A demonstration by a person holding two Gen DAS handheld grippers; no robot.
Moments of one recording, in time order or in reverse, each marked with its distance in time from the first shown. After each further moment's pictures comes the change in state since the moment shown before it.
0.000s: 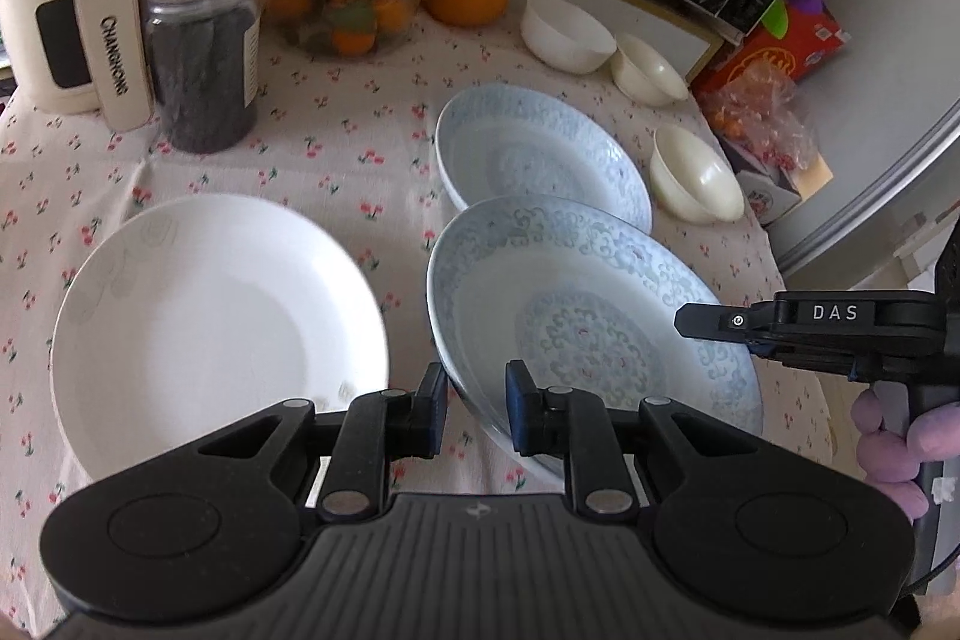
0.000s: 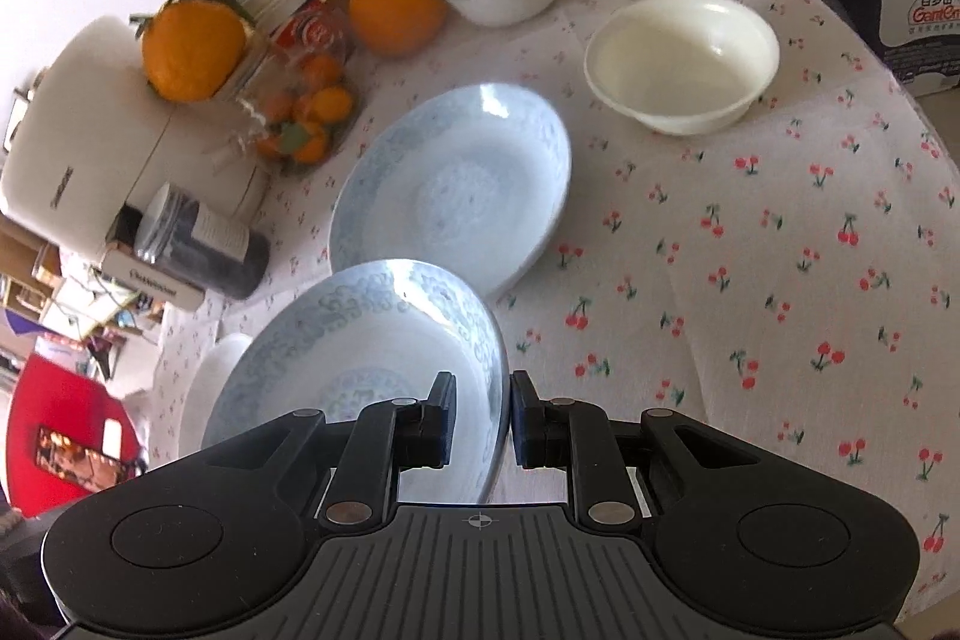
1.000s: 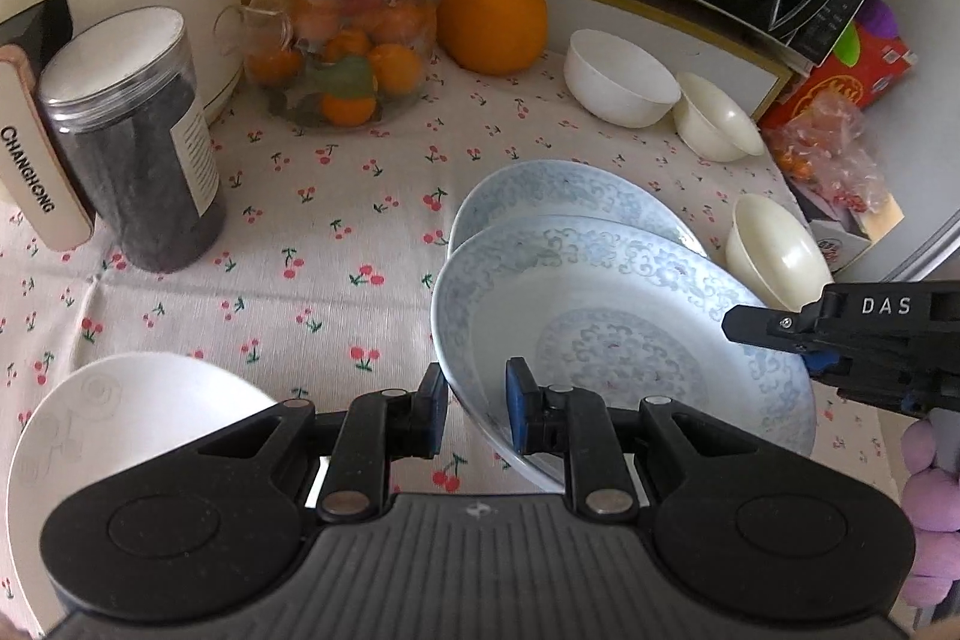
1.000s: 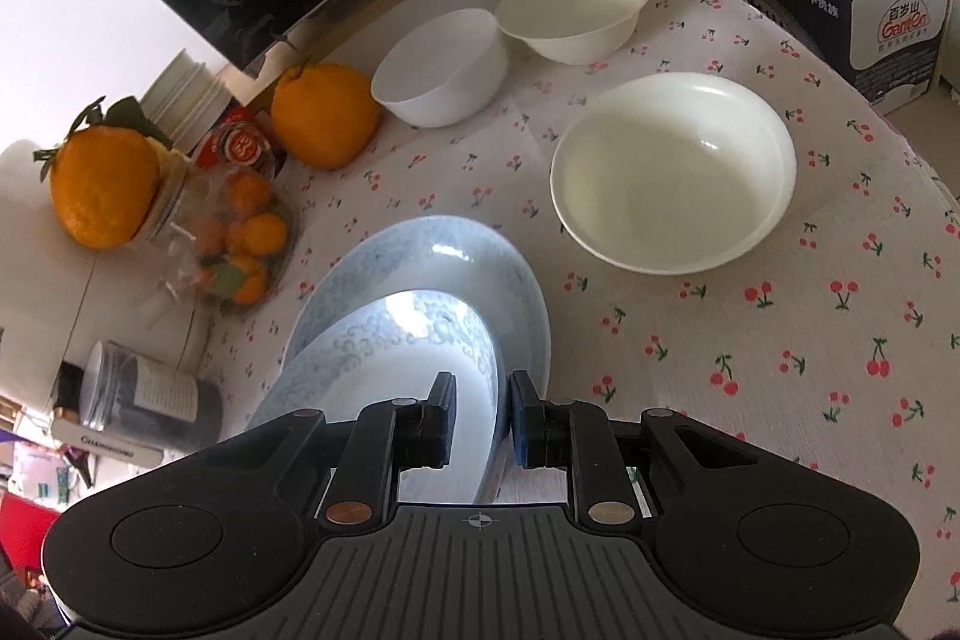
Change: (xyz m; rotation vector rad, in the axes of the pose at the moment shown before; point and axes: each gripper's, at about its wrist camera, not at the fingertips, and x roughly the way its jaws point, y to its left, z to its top) left arm 0.064 -0.010 0.053 0.011 -0.066 0.127; right arm 0.043 -0.006 0.060 0.122 -0.117 -0.072
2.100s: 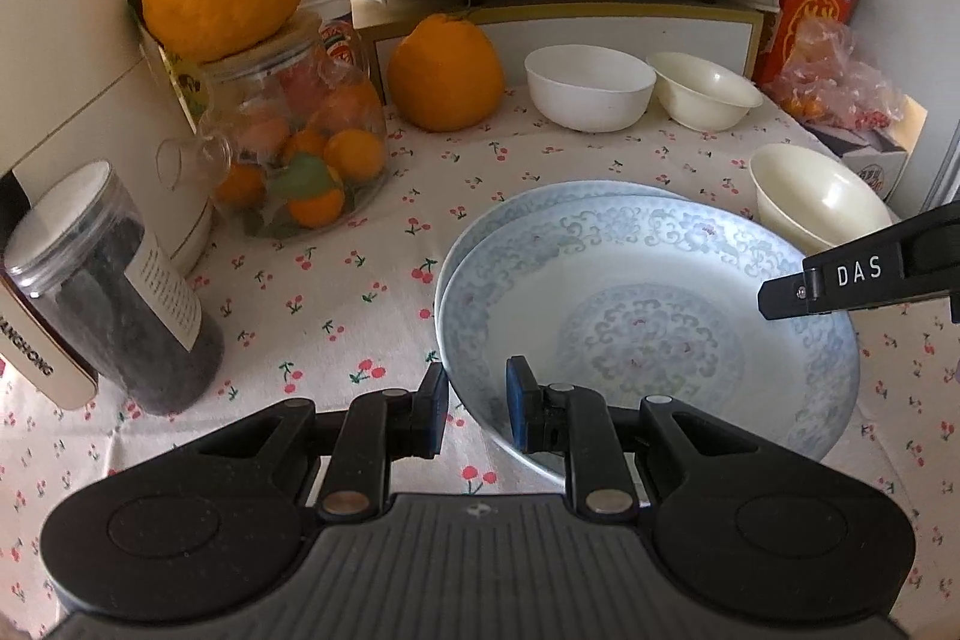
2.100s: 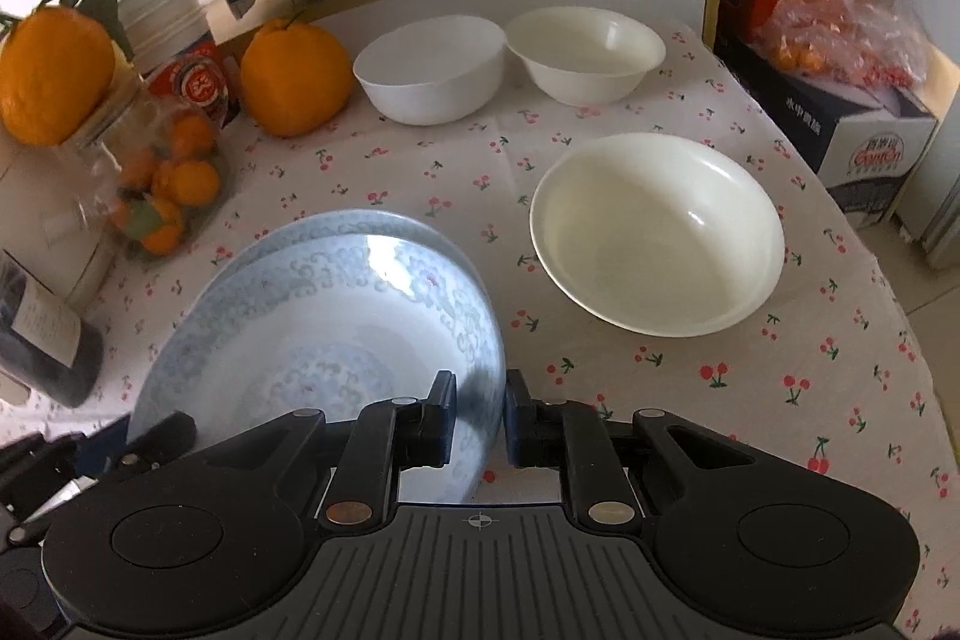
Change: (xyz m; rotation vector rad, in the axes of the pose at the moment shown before) left arm 0.023 -0.030 -0.011 0.303 -0.157 0.168; right arm 0.023 0.023 -0.008 -0.260 -0.070 -0.221
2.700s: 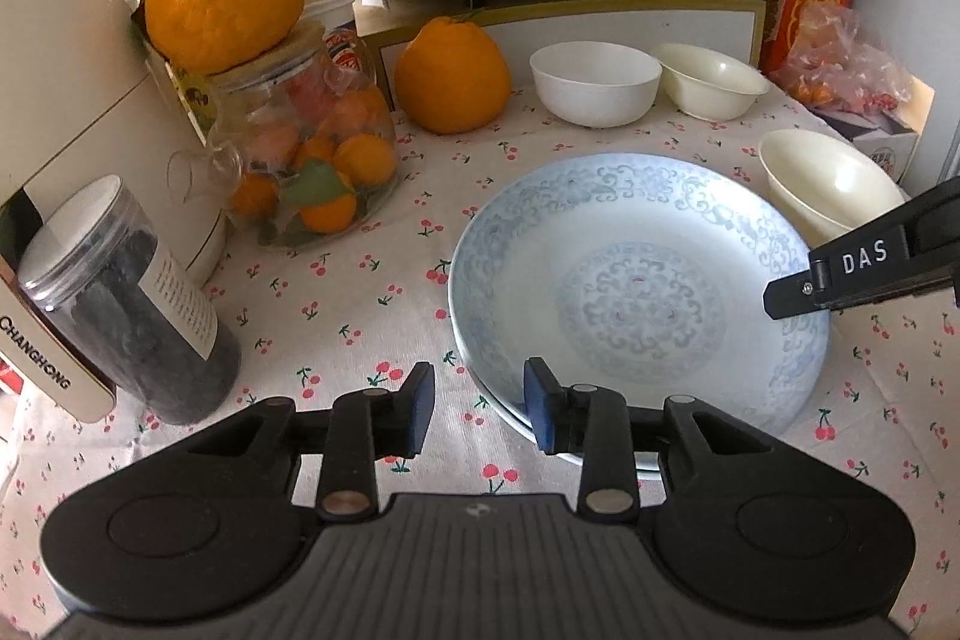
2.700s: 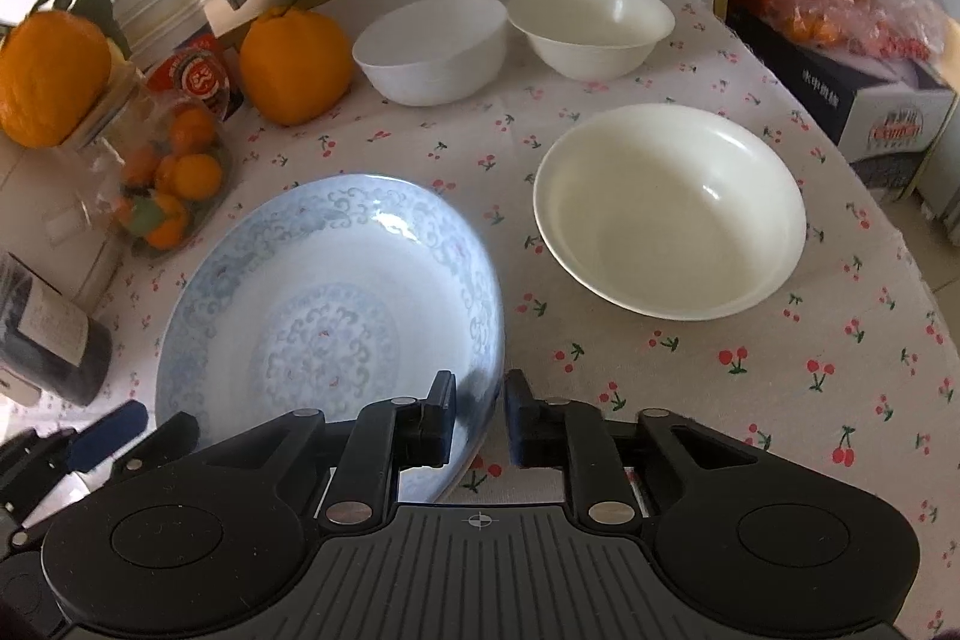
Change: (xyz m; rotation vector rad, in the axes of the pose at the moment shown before) left arm 0.001 0.001 -0.004 0.023 -0.004 0.036; right arm 0.010 -0.011 0.000 0.052 0.040 0.058
